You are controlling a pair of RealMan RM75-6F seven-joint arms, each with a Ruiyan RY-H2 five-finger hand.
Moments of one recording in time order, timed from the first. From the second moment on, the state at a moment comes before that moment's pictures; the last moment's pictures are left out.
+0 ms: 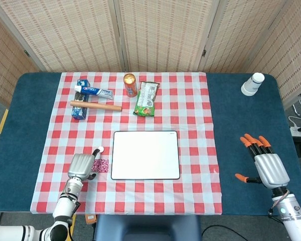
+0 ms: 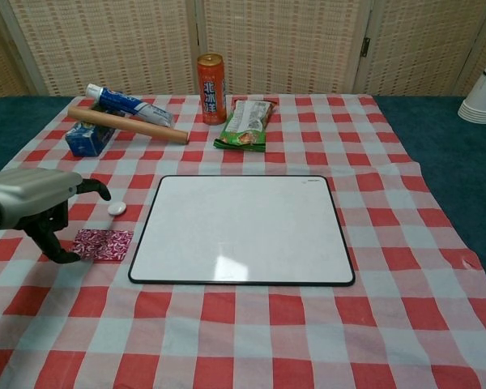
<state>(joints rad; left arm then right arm) -0.66 -1.52 -0.11 -1.80 0.66 1.24 0.90 0.20 -1.07 0.05 -1.72 -1.48 1.30 -0.07</state>
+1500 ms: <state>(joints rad) -0.69 -1.61 -0.11 -1.68 0.59 1.23 0.86 0.21 -1.06 0.05 -1.71 -1.48 1.31 -0.04</state>
